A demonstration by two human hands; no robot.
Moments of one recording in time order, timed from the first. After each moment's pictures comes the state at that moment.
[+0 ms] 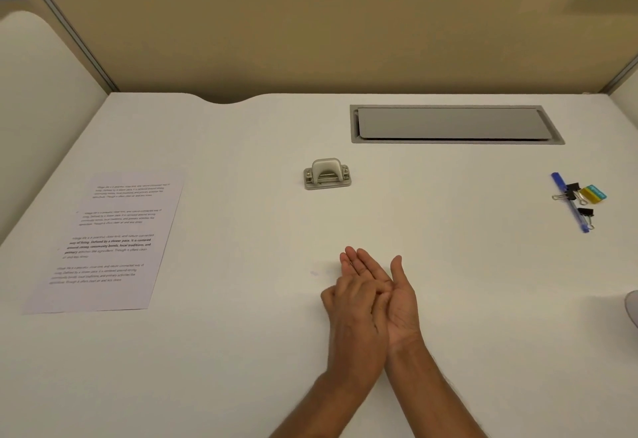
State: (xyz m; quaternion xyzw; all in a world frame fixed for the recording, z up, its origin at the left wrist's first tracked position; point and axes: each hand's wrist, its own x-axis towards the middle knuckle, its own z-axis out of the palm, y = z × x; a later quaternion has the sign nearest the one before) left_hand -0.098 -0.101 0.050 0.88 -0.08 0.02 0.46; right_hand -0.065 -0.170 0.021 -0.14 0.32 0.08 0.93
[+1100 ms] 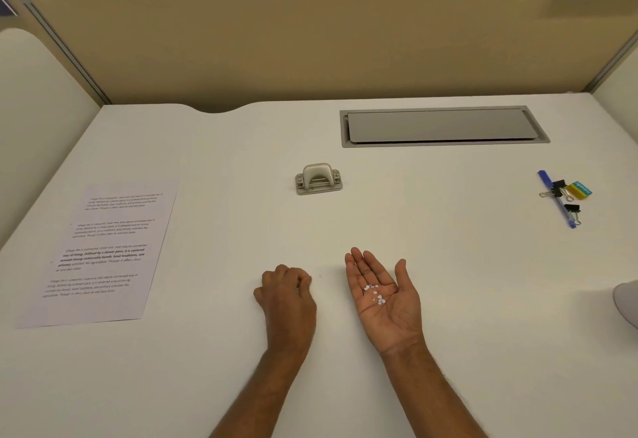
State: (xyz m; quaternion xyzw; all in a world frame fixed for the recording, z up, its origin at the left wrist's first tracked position) left_hand -0.046 -0.030 -0.011 0.94 0.06 0.09 0.34; right_hand -0.067 -0.181 0.023 -0.07 0.30 0.02 0.95
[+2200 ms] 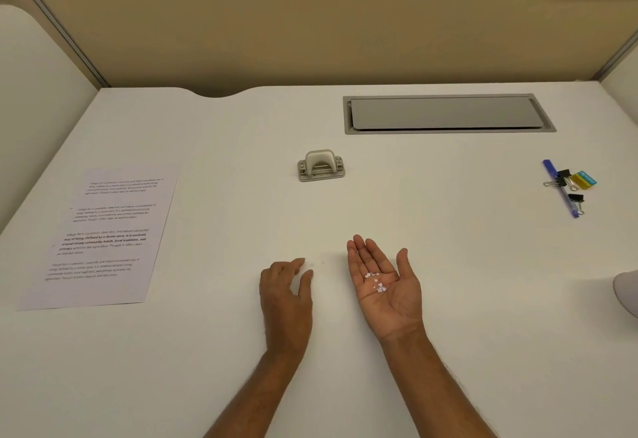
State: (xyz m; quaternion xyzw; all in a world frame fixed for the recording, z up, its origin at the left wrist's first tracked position) left_hand -0.065 -0.024 -0.003 0.89 0.08 0.11 0.44; right_hand -0.068 -0.178 0.021 -0.06 0.31 0.02 0.95
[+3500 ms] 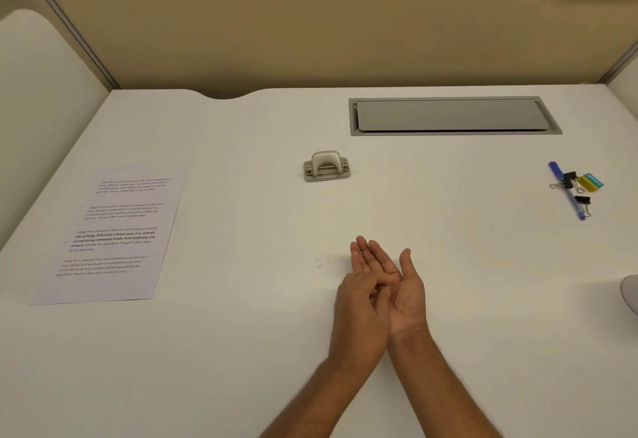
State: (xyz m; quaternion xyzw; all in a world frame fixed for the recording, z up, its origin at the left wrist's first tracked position) left_hand -0.103 -0.095 0.066 0.81 -0.03 -0.08 0.57; right_hand -0.073 -0.177 0.016 -0.12 0.33 0.04 0.94
